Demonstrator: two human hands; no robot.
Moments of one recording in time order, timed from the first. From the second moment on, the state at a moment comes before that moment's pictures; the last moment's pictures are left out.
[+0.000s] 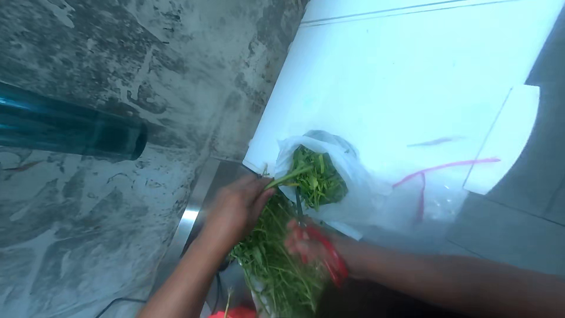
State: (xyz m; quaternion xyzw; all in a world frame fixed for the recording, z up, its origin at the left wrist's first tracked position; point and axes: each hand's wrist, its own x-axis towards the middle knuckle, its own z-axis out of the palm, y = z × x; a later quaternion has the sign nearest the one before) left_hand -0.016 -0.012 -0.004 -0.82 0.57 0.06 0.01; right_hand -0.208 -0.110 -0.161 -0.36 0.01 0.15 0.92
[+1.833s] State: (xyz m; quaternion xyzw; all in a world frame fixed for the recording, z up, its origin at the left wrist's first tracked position) left_hand -0.183 0.368 -0.081 -0.96 -0.25 0.01 -0.11; right_hand -0.240 -0.169 -0.093 -0.76 0.19 -0.14 0.61
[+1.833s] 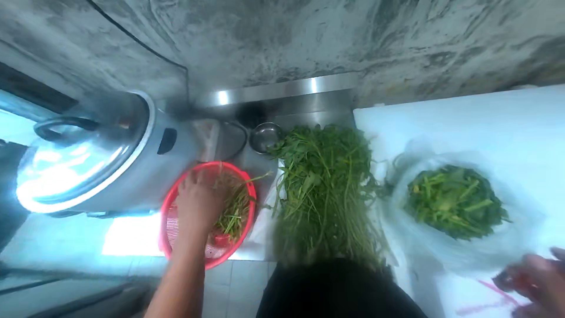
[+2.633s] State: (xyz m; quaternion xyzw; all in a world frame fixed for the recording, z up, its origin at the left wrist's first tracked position) left_hand -0.160 0.143 -0.165 -0.97 0.04 0.04 -0.24; right_hand -0.287 -0.095 -0.118 -0.77 0.18 0.02 0.61
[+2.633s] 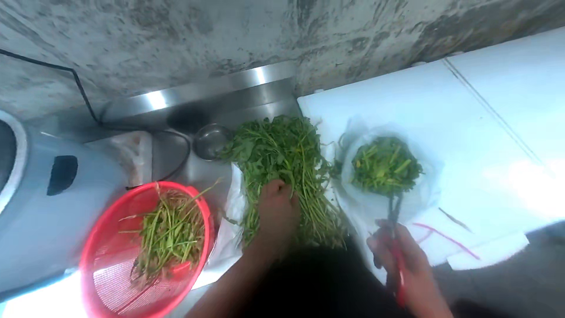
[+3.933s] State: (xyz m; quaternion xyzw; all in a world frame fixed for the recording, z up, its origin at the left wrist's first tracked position) left_hand -0.171 0.051 -0.160 -0.96 -0.15 0.07 -0.24; right_hand -0.328 -0.244 -0.113 -0.78 0.13 0.14 0.60
